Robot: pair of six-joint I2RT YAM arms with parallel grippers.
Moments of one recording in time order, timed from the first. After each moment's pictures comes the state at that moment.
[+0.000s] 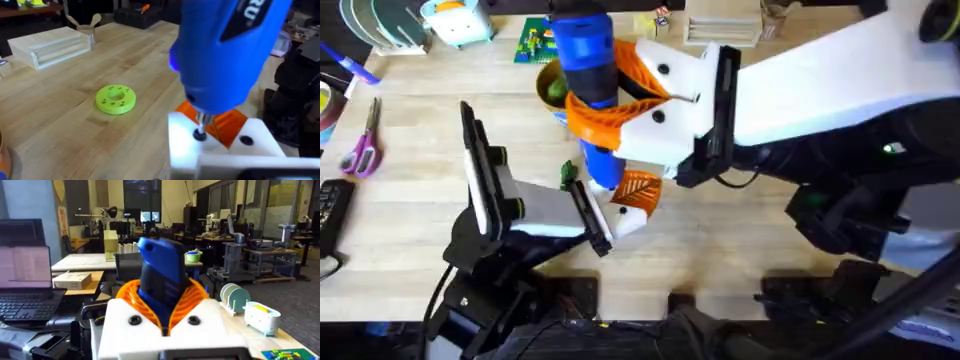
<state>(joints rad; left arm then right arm) -0.43 0.02 0.01 -0.06 0.67 -0.07 0.87 1.15 0.57 0.96 -0.47 0.12</state>
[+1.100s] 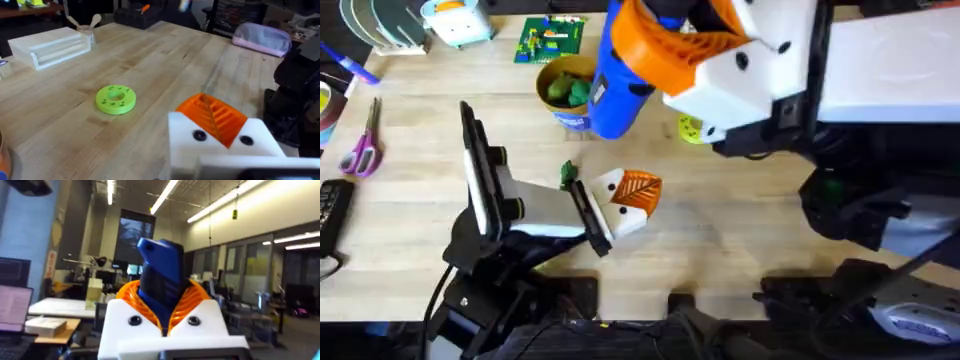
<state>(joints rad) -0.43 0.02 0.01 -0.06 0.67 -0.07 0.79 1.16 0.57 1.32 -0.48 0.18</state>
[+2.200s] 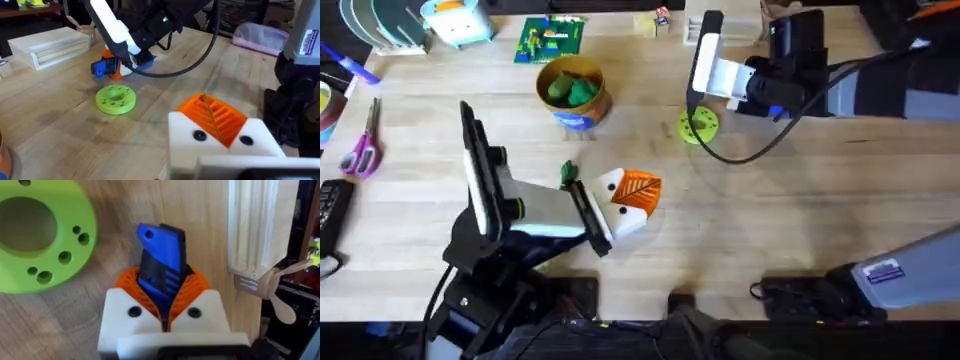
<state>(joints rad) -0.43 0.02 0.01 -0.06 0.67 -0.07 0.21 1.74 0.89 0.03 0.01 -1.21</state>
